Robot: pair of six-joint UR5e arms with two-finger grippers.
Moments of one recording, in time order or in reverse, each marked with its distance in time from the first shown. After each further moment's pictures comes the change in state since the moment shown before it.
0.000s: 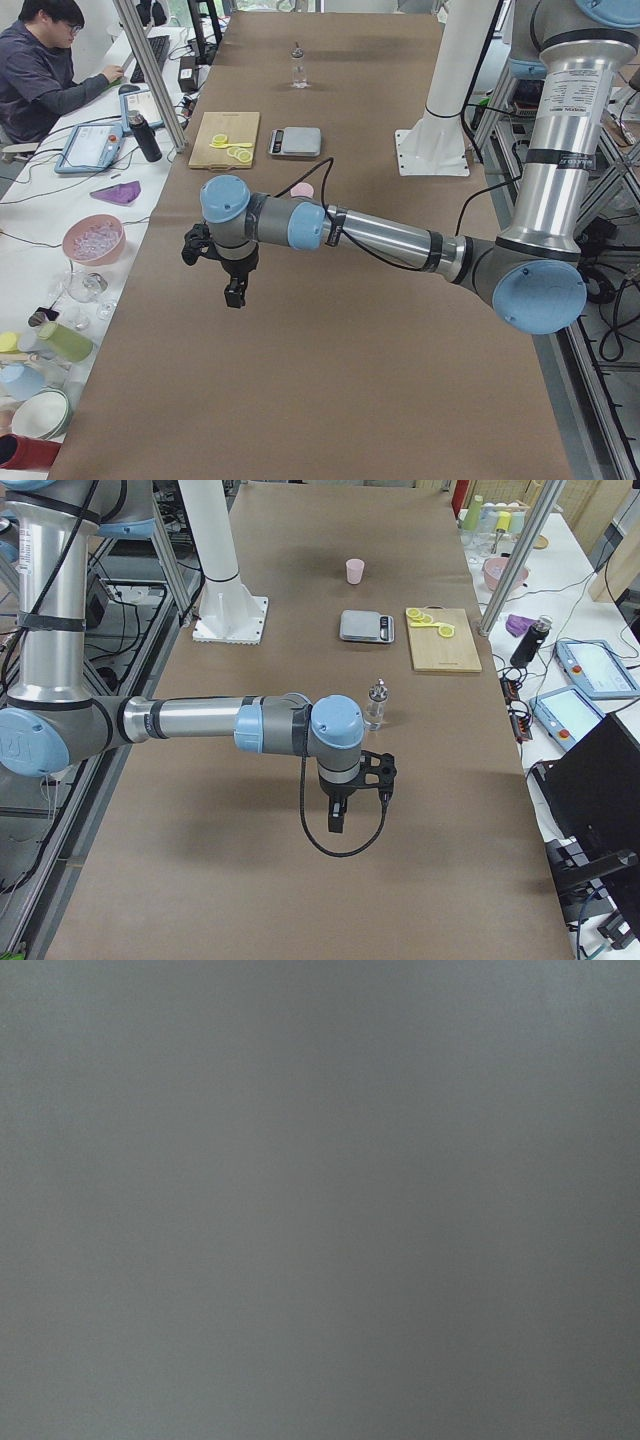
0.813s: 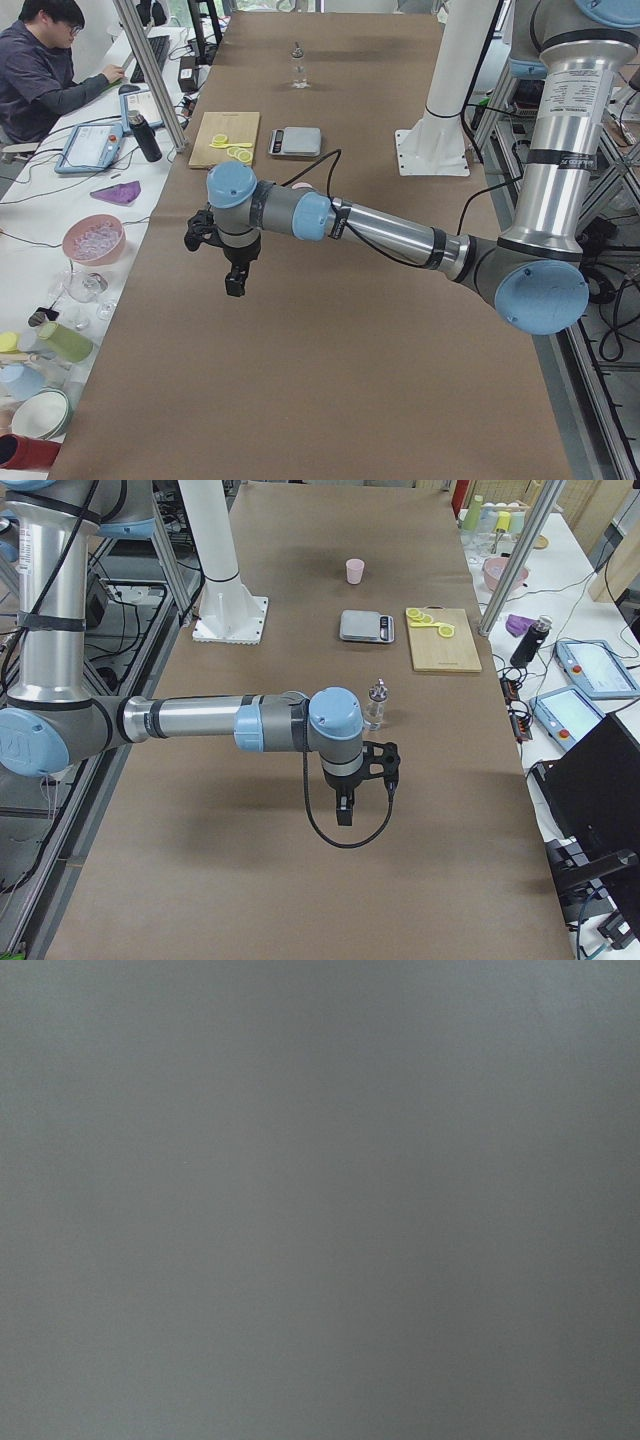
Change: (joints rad) left arm 0.003 0.008 -0.059 -0.003 0.005 0.000; right arm -0.002 -0.002 0.008 0.134 0.013 0.003
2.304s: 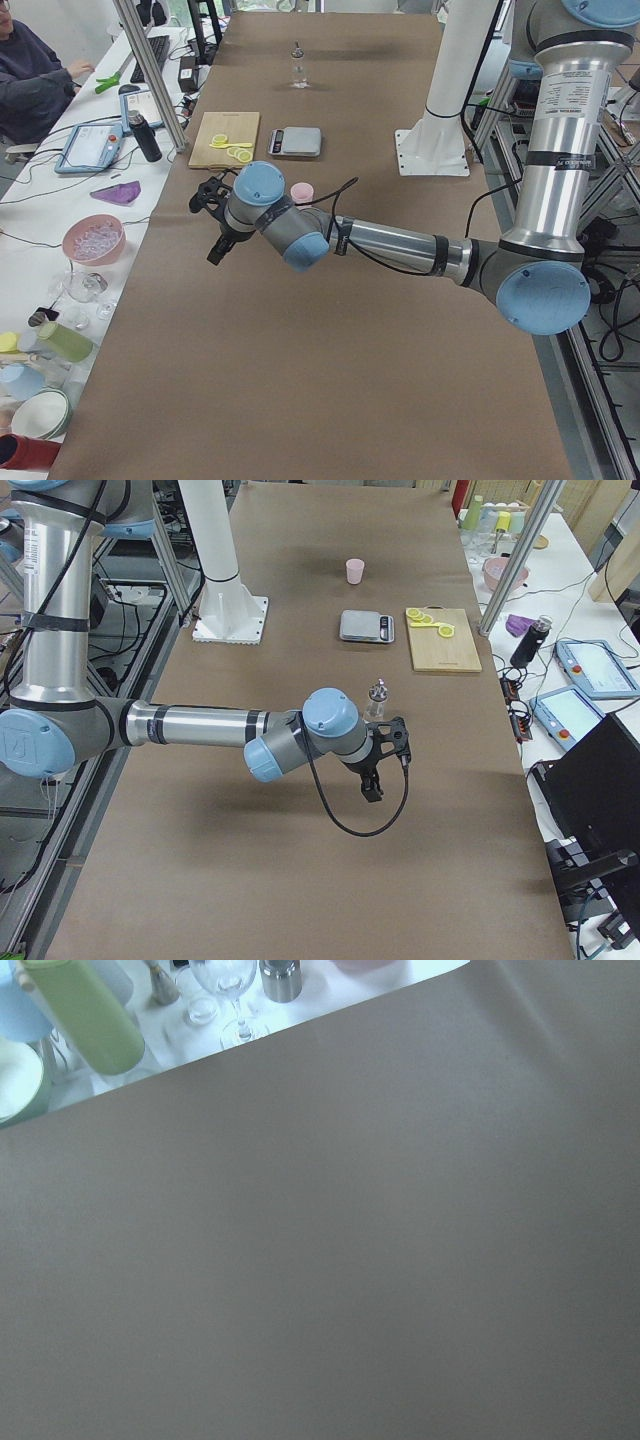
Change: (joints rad) left arm 0.095 0.039 0.065 -0.731 -0.004 -0.324; right arm -0.124 0.015 -0.094 0.502 0.059 0.377
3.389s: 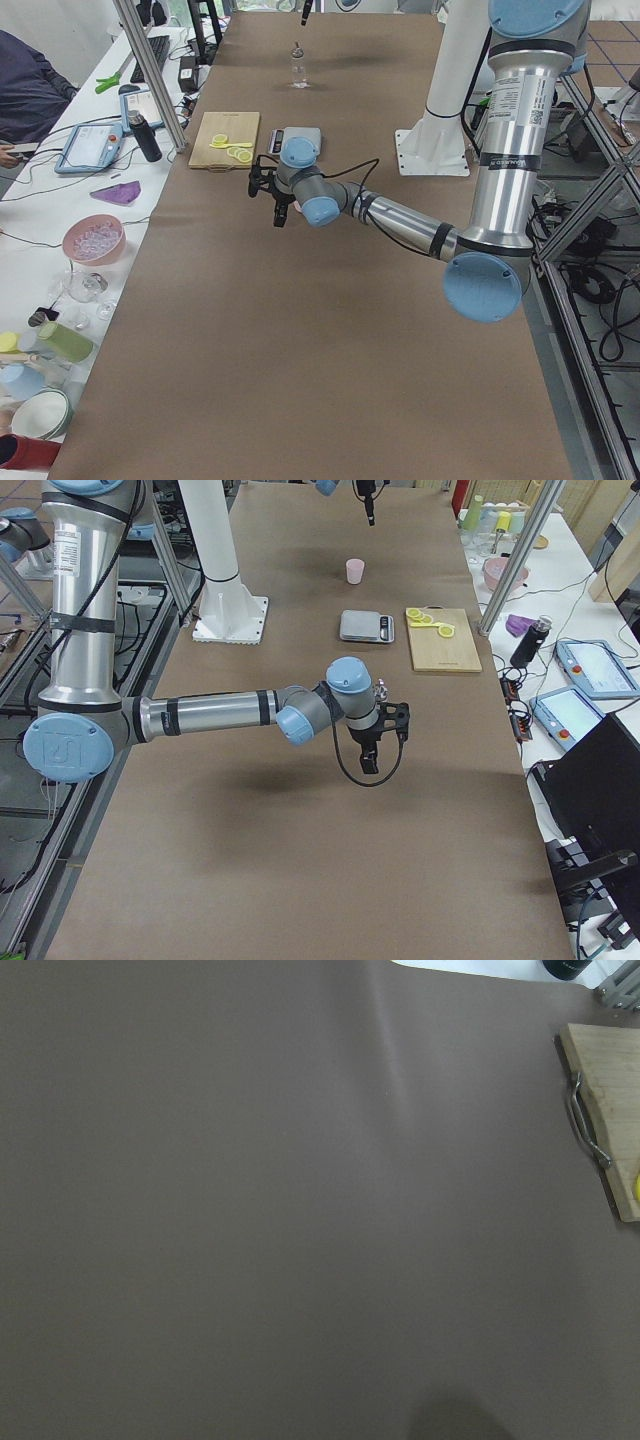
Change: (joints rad) left arm 0.502 -0.003 -0.135 0.008 0.300 -0.725; right arm -0.244 0.004 0.067 -0.063 -0.227 0.272
